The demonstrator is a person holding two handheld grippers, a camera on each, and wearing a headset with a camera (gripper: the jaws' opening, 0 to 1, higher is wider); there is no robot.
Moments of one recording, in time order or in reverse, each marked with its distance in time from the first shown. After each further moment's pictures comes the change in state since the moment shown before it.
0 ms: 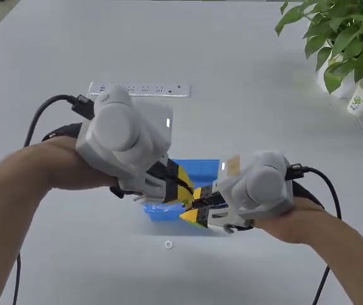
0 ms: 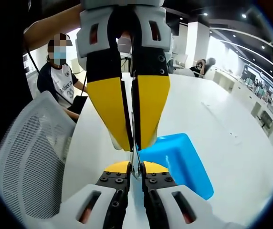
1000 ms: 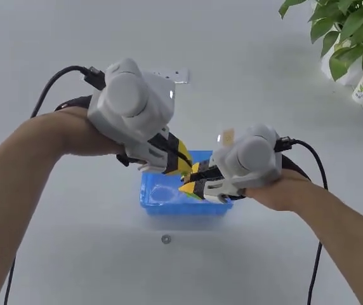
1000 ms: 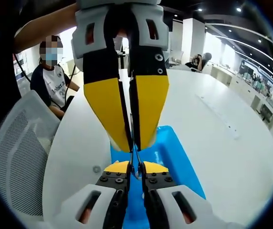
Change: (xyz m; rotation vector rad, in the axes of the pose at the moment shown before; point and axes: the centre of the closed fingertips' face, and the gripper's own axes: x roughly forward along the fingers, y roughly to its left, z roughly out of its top) left arm 0.024 0.046 -0.022 -0.019 0.011 -0.016; right arm 0.027 -0.047 -0.022 0.042 0.010 -0.004
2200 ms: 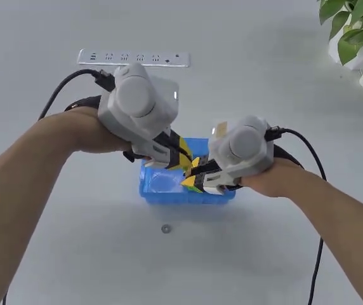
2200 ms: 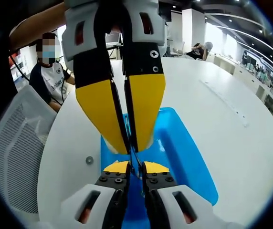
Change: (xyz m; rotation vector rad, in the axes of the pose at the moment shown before) left arm 0.025 0.008 -0.023 -0.036 0.013 -0.009; right arm 0.022 -0.006 -0.028 0.050 0.062 0.048
